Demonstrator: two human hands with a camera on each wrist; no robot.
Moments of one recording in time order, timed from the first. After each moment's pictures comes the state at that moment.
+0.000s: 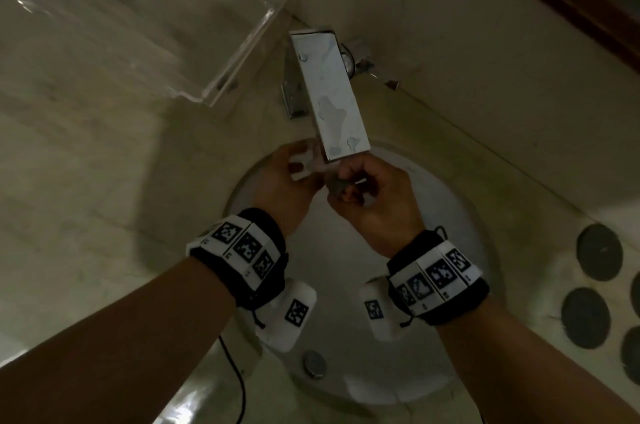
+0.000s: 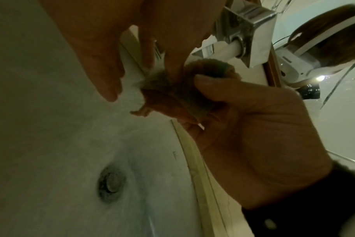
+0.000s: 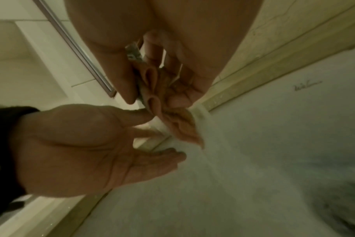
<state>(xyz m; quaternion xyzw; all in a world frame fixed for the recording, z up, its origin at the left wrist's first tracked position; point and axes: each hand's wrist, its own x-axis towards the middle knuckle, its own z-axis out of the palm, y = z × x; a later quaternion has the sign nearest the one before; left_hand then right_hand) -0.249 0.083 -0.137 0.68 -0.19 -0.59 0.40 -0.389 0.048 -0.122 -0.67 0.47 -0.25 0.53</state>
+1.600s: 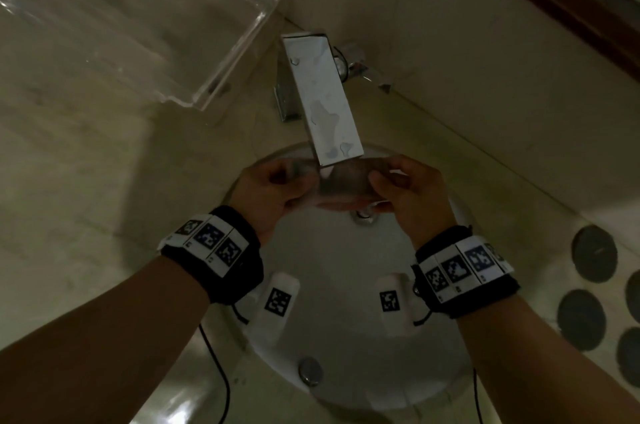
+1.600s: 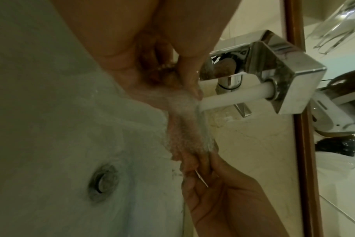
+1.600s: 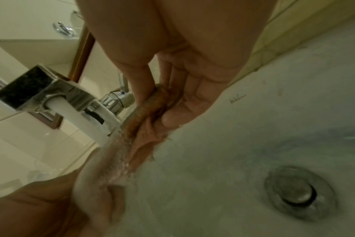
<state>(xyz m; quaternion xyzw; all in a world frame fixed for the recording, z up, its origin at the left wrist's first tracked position) -0.235 0.087 -0.157 0.59 -0.09 -0.64 0.48 -0.425 0.016 -0.128 -0.53 0.61 -0.20 0.56</state>
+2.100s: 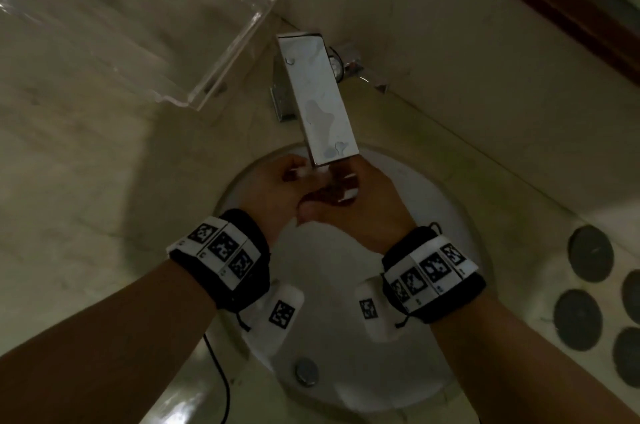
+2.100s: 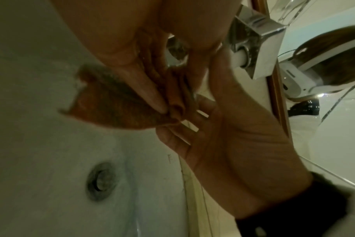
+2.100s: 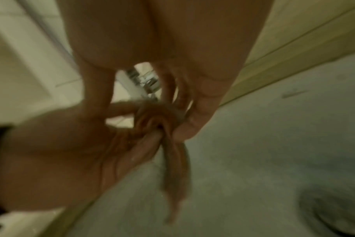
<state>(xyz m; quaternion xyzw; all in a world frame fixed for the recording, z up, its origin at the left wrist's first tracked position) -0.248 0.080 -0.136 0.60 -0.15 -0.65 0.44 -0.390 0.037 -0.120 -0.67 0.52 -0.09 0.53</state>
